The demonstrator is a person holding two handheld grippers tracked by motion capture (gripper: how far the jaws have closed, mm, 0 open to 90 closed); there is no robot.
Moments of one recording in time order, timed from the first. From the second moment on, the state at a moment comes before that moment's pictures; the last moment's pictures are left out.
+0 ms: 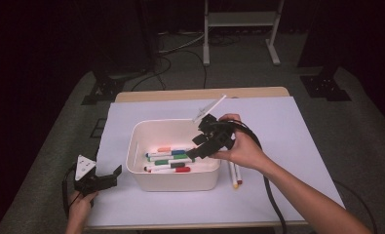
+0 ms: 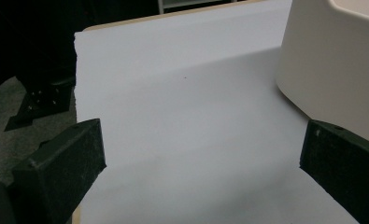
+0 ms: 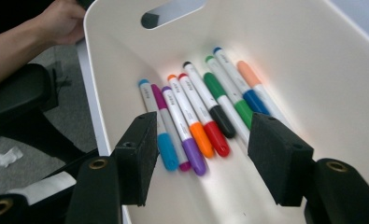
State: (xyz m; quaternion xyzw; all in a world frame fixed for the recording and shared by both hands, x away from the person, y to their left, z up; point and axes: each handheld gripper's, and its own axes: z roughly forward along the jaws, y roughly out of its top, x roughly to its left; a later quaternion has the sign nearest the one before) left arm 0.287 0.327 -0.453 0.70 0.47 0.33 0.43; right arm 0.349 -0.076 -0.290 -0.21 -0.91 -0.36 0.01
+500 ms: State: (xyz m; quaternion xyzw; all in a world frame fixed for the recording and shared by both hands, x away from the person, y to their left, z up) left arm 0.288 0.327 -0.453 0.70 0.47 0.34 0.42; right arm 0.345 -0.161 -0.301 -0.29 -0.88 -0.37 -0.01
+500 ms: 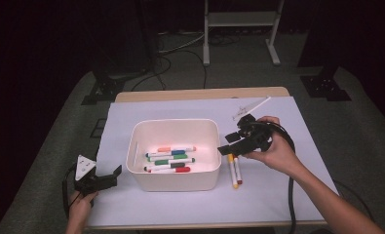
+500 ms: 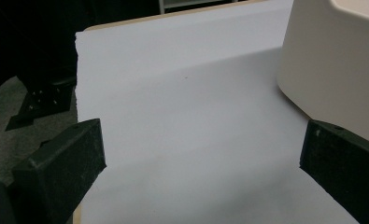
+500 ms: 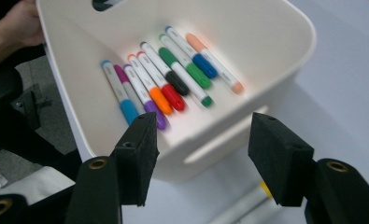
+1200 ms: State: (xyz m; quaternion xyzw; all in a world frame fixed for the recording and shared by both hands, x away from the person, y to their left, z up) left arm 0.288 0.327 -0.453 0.70 0.47 0.33 0.42; right arm 0.354 -0.196 -0.388 -0.37 -0.87 -0.32 -0.04
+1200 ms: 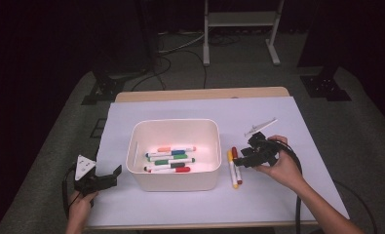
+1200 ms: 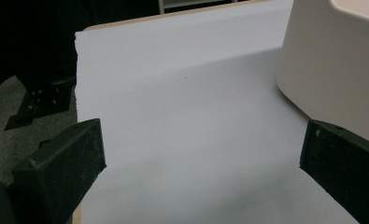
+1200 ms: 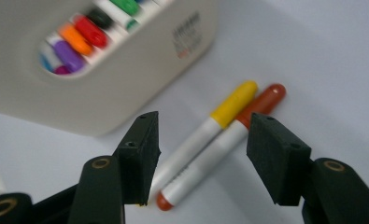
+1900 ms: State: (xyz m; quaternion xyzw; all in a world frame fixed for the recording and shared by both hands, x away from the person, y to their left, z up) left arm 0.288 0.327 -0.453 0.70 0.47 0.34 0.43; right arm 0.357 -0.211 -0.433 -0.43 -0.86 -0.28 -0.08
